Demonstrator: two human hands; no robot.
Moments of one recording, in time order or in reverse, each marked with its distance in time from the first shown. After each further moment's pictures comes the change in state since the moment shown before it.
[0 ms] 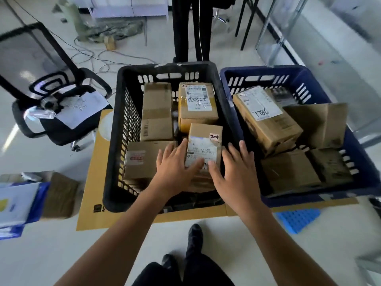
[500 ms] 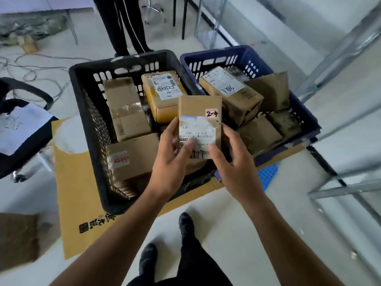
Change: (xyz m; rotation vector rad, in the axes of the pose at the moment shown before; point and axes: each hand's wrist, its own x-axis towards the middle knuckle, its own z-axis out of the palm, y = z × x) left_hand -0.050 0.011 -0.039 -1.078 -0.167 0.231; right_hand -0.060 -0.055 -0.036 0.715 0.233 0.193
